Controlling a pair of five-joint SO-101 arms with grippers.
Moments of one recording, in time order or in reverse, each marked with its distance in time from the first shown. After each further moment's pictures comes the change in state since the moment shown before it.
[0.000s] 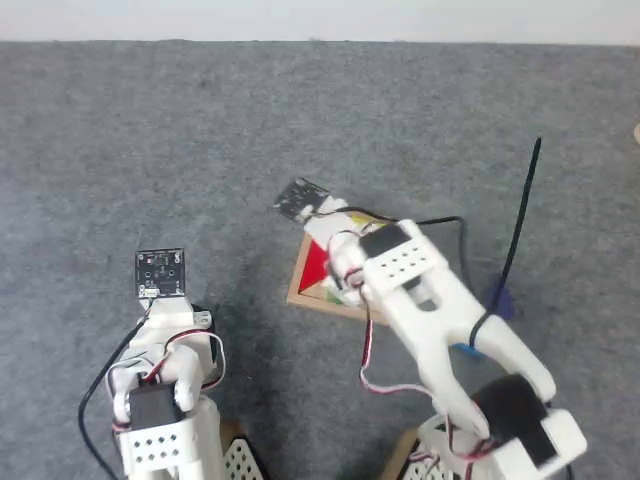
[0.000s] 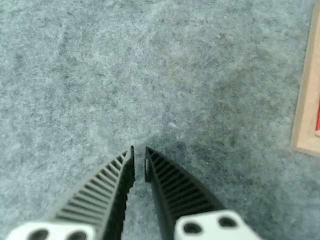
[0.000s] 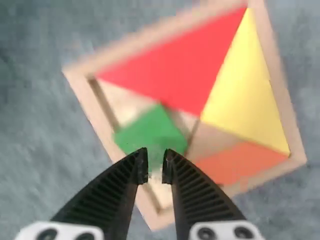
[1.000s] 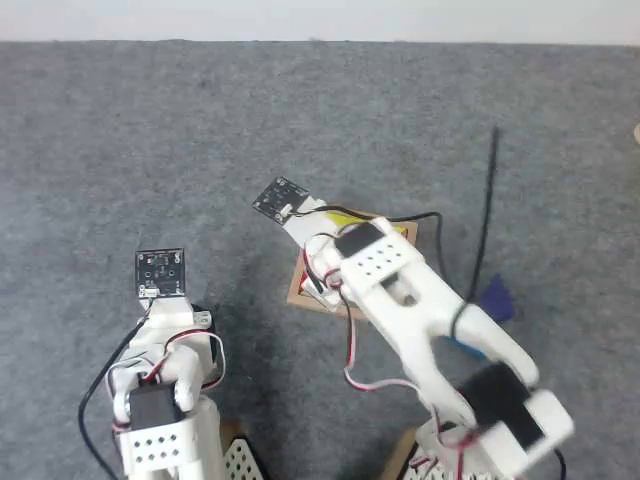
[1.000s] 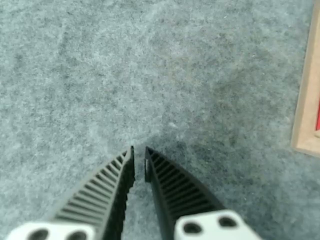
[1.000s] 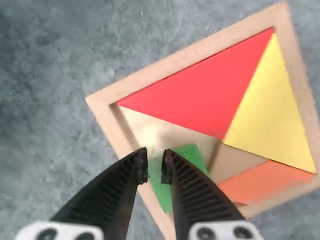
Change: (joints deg) left arm 0.0 0.0 0.0 0.0 0.0; right arm -1.8 4.2 -3.3 1.7 -4.0
